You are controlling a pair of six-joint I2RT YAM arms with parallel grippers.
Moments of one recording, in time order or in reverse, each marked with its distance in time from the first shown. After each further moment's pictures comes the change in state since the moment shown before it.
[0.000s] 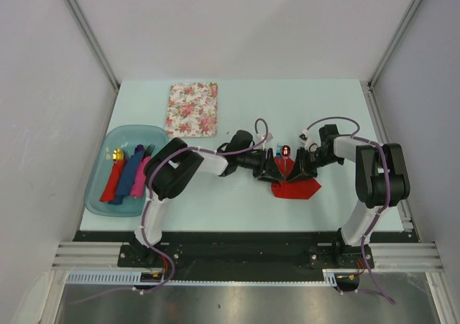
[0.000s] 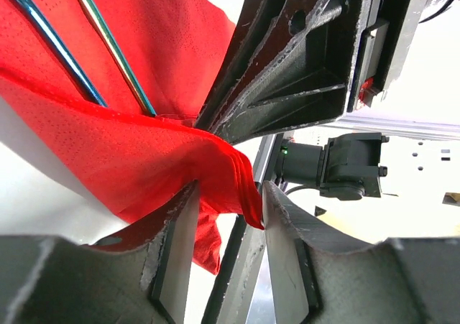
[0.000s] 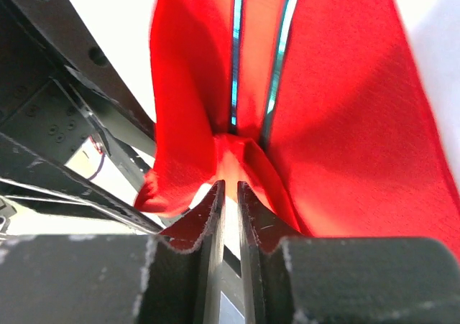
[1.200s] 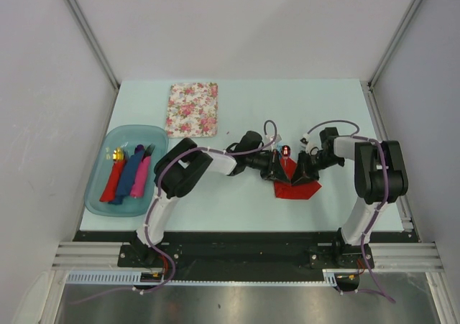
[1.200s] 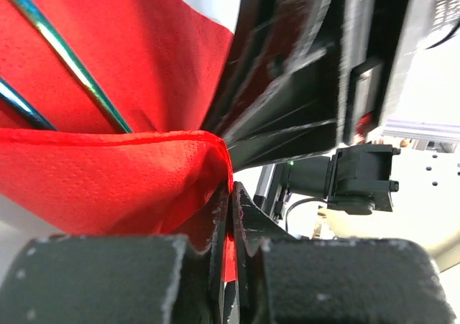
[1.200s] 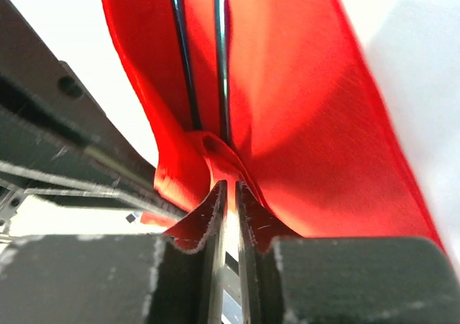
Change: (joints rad) left arm -0.042 0.091 0.121 -0.035 -0.010 0.000; right arm -0.022 0.044 -0.003 -0.035 0.033 -0.036
